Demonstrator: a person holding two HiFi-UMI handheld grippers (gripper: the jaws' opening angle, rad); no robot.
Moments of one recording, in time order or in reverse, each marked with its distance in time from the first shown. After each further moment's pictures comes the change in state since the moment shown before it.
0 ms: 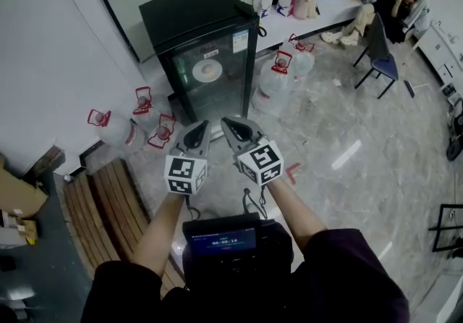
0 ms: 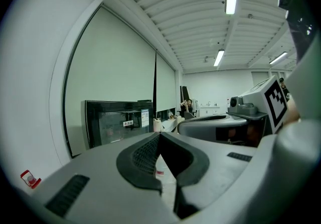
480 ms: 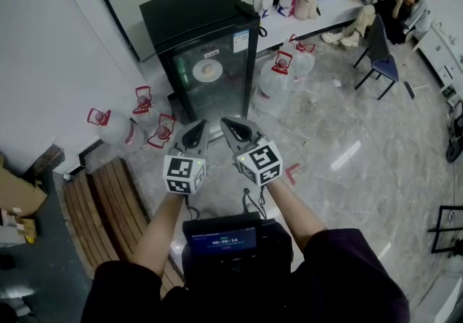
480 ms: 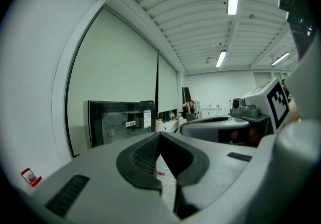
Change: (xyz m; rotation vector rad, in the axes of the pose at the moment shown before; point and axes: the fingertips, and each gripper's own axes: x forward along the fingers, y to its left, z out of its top) left arm -0.002 0.006 0.000 -0.013 -0.011 0.020; right arm 0.001 0.002 -0.002 -0.011 0.005 0.002
